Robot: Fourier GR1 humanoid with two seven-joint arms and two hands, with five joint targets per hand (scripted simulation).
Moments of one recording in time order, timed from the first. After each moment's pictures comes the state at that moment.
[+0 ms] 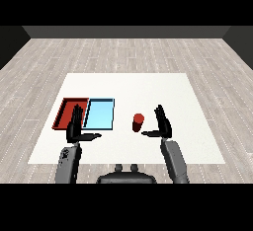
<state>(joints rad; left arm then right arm) 0.02 0.04 0.05 -1.64 0.04 -0.02 -0.34 -0.10 0.00 0.04 -1.38 -0.12 0.02 -0.32</state>
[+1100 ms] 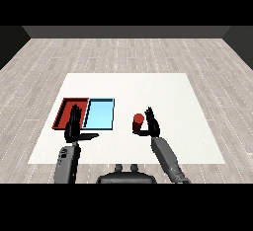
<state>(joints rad) 0.01 0.05 0.08 -1.60 0.09 -0.05 -0.38 -0.25 0.00 0.19 -1.02 -0.32 -0.09 -0.53</state>
